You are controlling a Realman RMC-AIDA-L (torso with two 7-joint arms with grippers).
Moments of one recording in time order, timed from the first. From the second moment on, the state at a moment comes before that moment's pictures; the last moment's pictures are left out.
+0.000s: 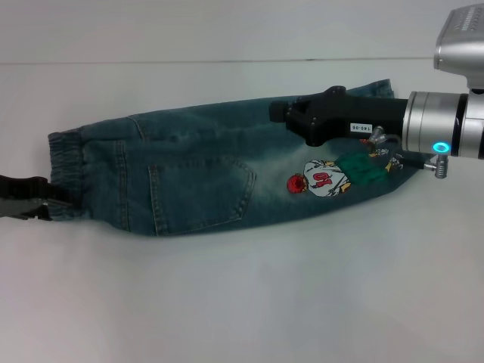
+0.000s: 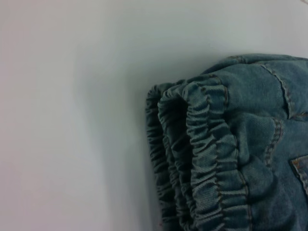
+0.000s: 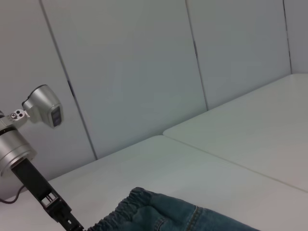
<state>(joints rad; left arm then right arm) -0.72 -1.94 0.44 0.68 2.76 1.44 -2.47 0.72 2.07 -0.93 -0.50 -1.72 -1.23 1.44</state>
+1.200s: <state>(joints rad) -0.69 -1.96 0.44 0.73 2.69 1.45 -2.37 0.71 2.08 -0.96 -0.49 -1.72 -1.29 1.43</state>
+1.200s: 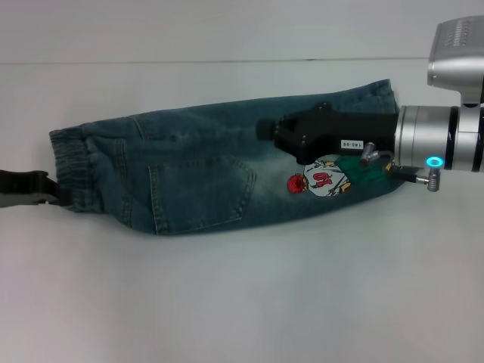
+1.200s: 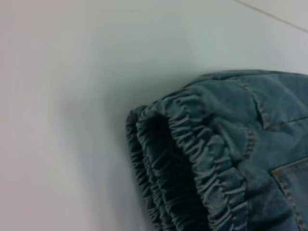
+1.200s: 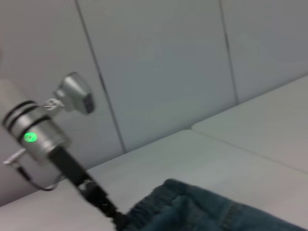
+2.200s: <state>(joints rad) -0.75 -1.90 0.42 0.89 2.42 1.82 -2.36 0.75 2.11 -0.93 -0.10 -1.29 -0.98 1.03</state>
